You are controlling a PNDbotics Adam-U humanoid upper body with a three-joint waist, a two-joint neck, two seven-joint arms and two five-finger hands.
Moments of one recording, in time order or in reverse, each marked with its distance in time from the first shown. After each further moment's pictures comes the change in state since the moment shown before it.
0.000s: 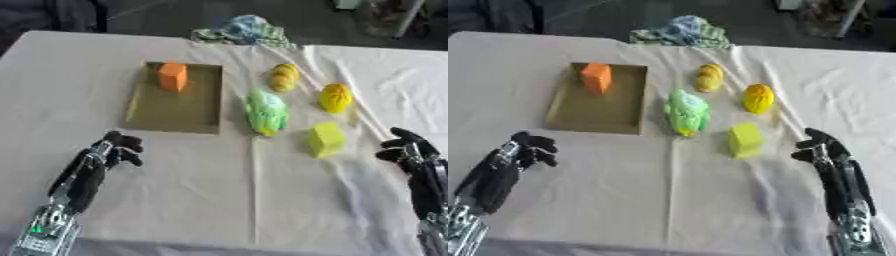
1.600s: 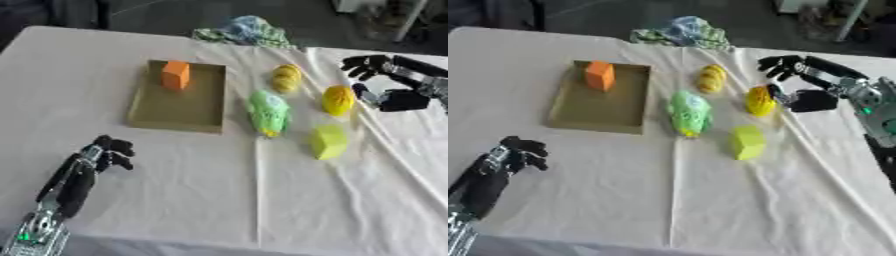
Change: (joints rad) left arm 0.004 0.018 -0.007 -0.001 0.001 -0.006 -0.006; right arm -0.678 -0.416 0.257 0.564 0.419 -0.339 0.586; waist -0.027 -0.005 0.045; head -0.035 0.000
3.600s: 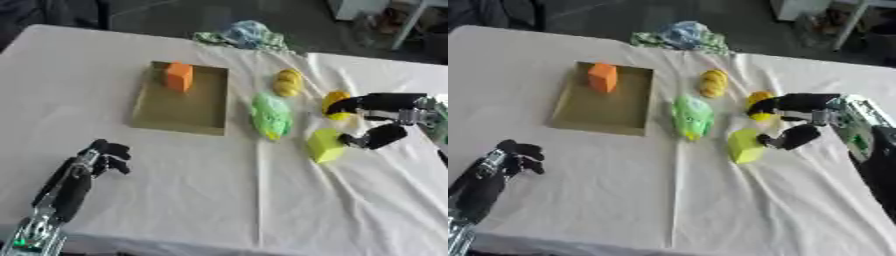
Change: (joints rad) left arm 0.010 0.001 -0.001 0.001 -0.002 0.001 0.000; right arm 0.002 0.016 0.109 0.084 0.380 -0.140 -0.052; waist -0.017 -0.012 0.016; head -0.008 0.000
